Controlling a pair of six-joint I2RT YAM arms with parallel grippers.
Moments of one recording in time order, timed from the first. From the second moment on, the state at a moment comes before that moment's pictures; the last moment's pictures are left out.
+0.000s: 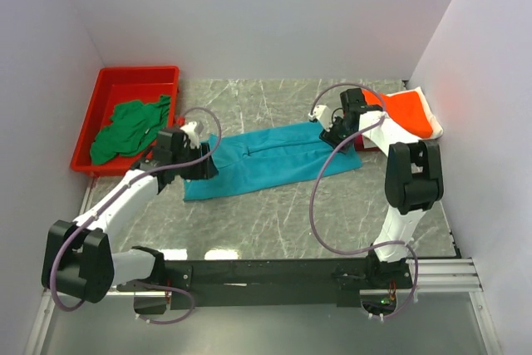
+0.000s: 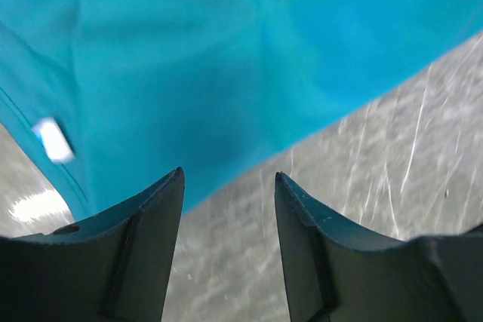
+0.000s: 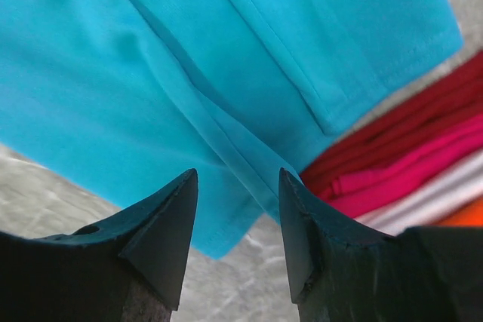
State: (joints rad) left arm -0.28 1.21 0.78 -0.33 0.25 -0.30; right arm 0.14 1.85 1.34 -0.64 -0.18 -0.91
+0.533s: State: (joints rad) left arm -0.28 1.21 0.74 -0.32 0.28 -0.34; right arm 0.14 1.98 1.45 -0.63 -0.04 -0.89
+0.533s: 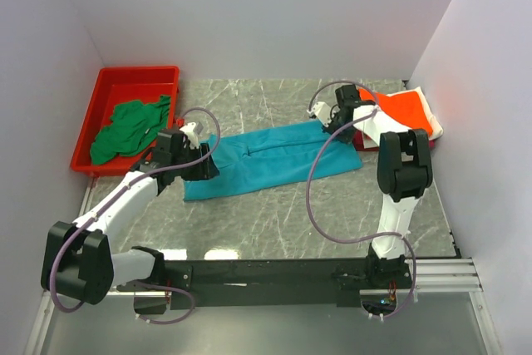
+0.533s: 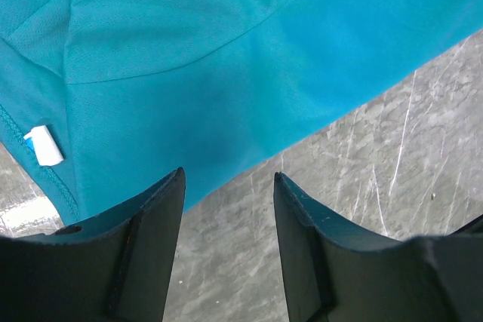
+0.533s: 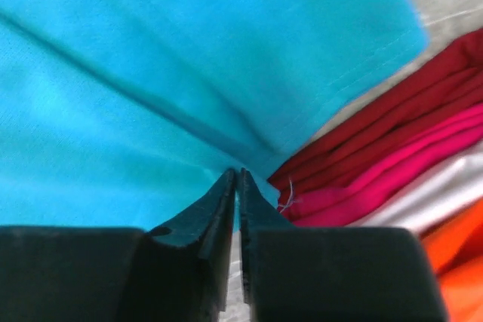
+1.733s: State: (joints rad) left arm -0.28 1.05 0.50 -0.28 -0.02 -0.91; right arm 0.30 1.62 0.91 -0.47 -0.25 -1.23
